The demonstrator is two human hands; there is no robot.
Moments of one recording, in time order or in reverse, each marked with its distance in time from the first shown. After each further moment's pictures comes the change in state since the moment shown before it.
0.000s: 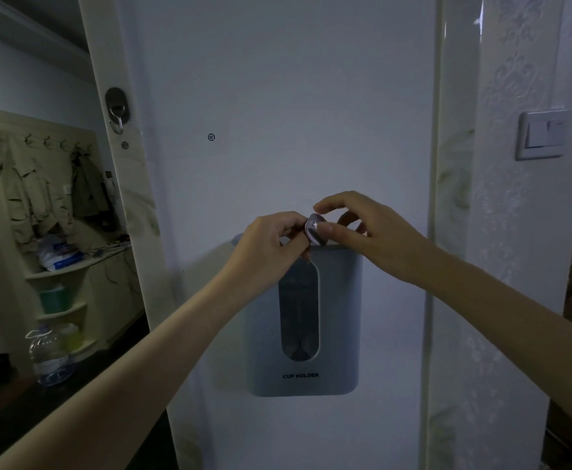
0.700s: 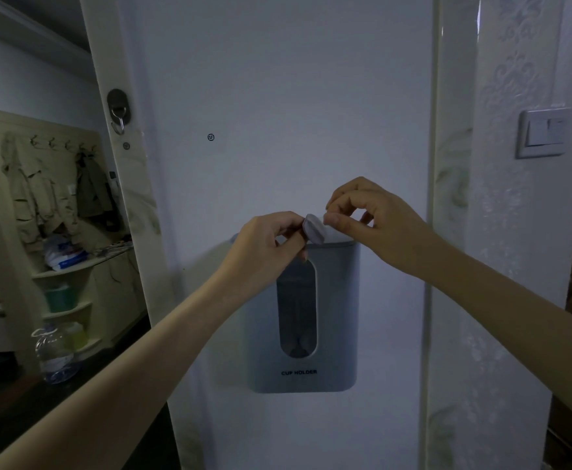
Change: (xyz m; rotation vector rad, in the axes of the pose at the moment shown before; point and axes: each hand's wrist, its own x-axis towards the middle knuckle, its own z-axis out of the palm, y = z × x) left_hand -0.005 0.002 -0.001 0.020 0.014 -0.009; right_hand -0.002 -0.003 -0.010 -0.031 0.087 -0.080
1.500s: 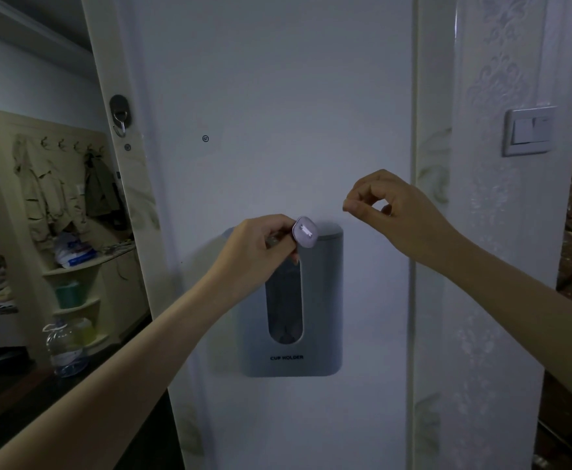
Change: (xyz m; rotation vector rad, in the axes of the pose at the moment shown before) left_hand -0.020 0.025 0.005 -0.011 -0.003 -0.048; right_hand -0.023 0.003 -0.034 -0.033 0.087 0.082
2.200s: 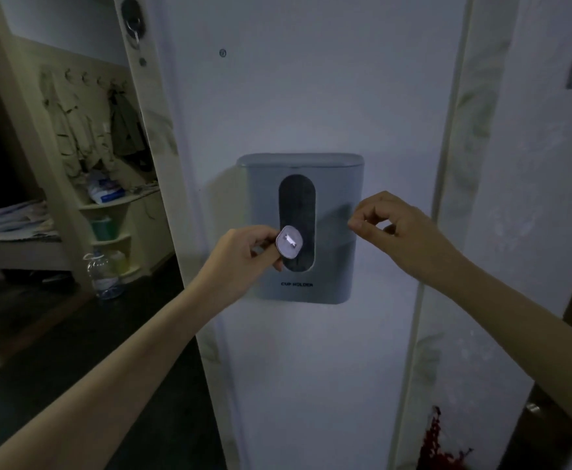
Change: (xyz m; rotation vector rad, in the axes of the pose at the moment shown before) left_hand -0.085 -0.042 0.015 0.099 -0.044 -0.203; right_hand -0.077 0.019 0.049 0.085 -0.191 0.102
